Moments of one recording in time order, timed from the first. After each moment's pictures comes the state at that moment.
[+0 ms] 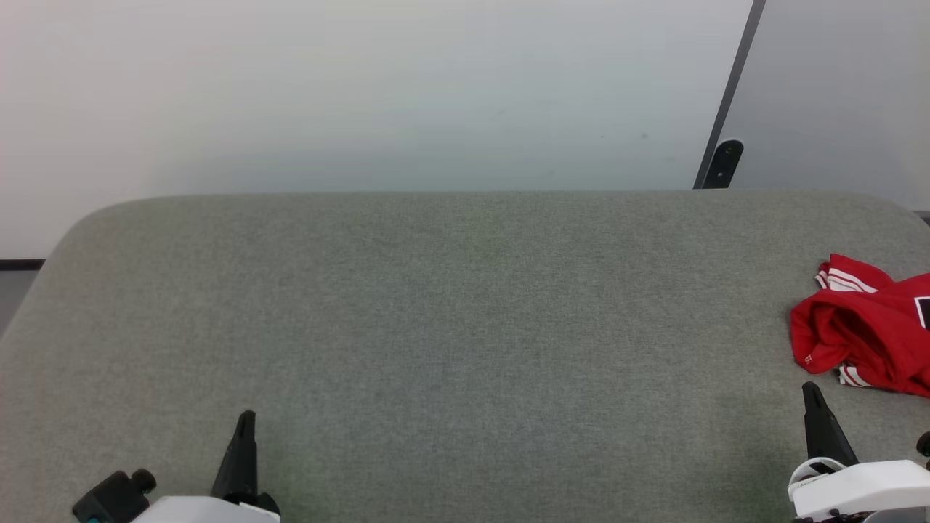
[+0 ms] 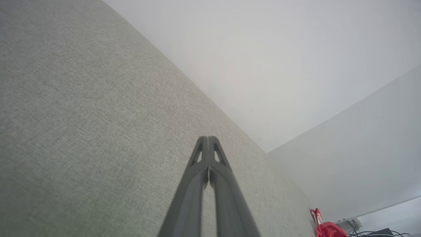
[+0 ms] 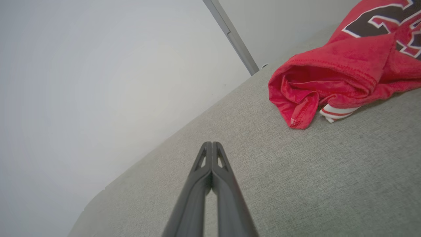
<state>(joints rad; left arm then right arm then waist) 0.00 0.10 0.07 0.25 -0.88 -0.13 -0.09 -0.07 -0.10 -0.10 0.30 0.76 0.13 -0.09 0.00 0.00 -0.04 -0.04</state>
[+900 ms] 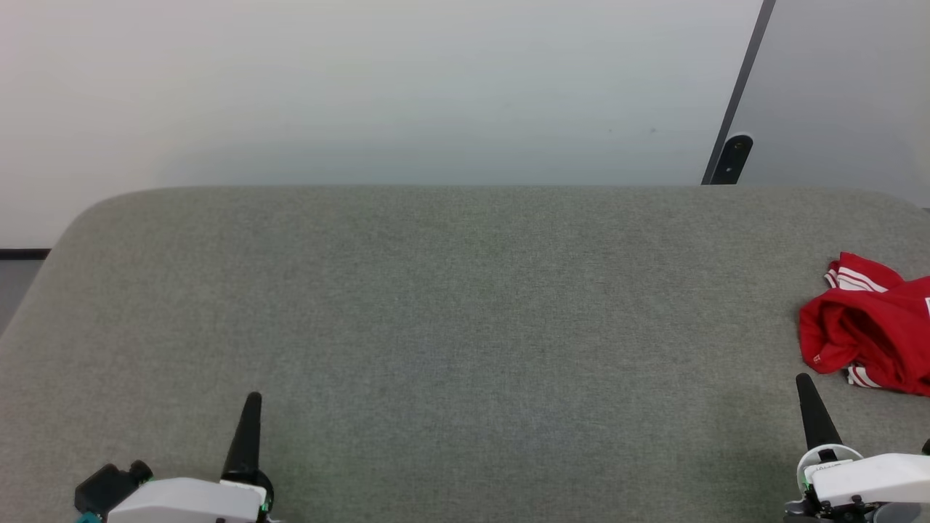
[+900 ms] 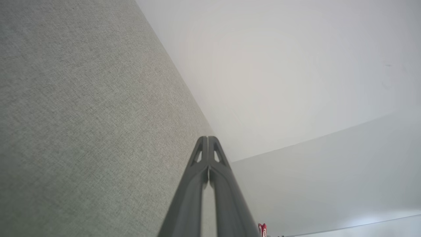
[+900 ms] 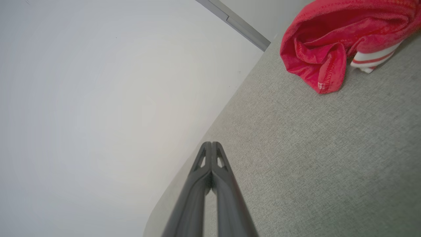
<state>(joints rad) -0.04 0.08 0.09 0.25 -1.17 -0.13 -0.01 -0.08 -0.08 -0.10 0.28 1.10 0.13 -0.01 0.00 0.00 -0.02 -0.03</state>
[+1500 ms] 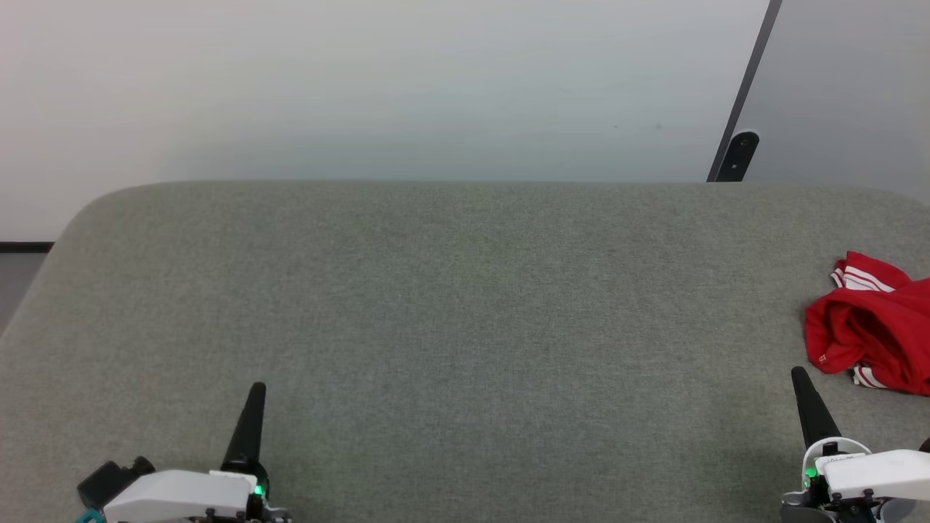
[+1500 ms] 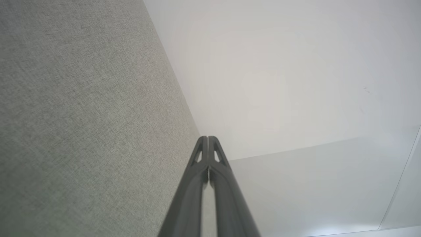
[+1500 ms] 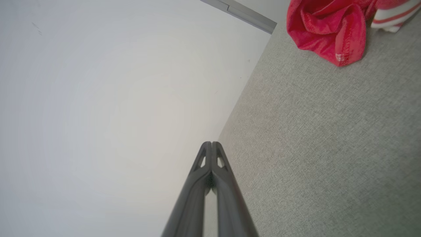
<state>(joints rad) -0.06 0.07 0.10 0.25 -1.32 -0.13 0.03 -0.09 -0.07 -0.11 0.27 1.28 0.13 0.04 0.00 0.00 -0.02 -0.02</state>
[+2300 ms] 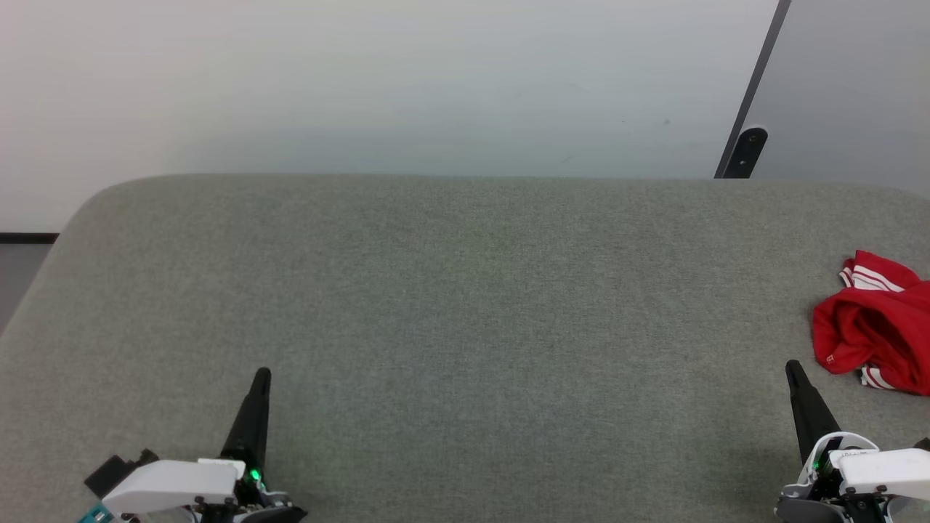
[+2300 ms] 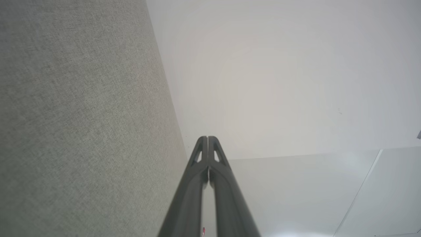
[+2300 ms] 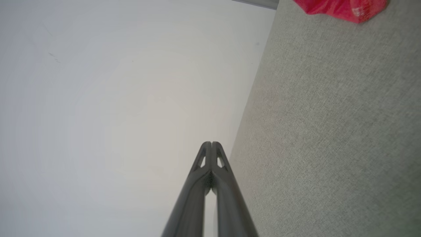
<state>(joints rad) -0.09 0.06 0.11 0.25 -1.50 -0.13 0.08 -0.10 -0.06 -0.11 0.25 1.48 0.13 0.08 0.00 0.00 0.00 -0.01</state>
